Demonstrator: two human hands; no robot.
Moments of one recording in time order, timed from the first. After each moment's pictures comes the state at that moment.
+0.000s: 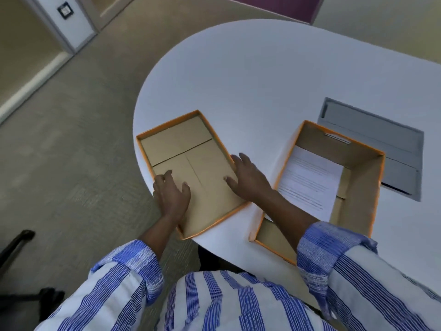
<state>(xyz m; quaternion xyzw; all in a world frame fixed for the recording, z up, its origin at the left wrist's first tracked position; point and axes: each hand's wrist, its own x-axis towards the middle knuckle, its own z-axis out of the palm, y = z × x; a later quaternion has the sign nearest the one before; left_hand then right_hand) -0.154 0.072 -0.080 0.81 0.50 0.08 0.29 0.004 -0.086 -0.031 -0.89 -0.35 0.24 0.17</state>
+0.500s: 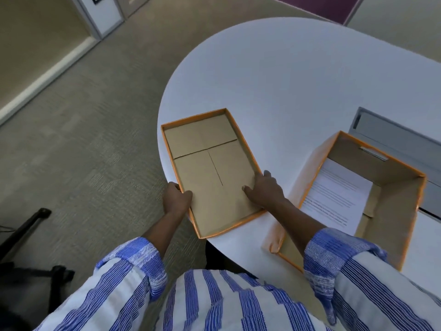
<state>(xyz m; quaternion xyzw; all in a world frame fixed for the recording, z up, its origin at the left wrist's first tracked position) -0.183 0.118 -0.108 0.65 0.61 0.03 0.45 -0.001 -0.055 -0.059 -0.91 -0.25 0.33 0.06</state>
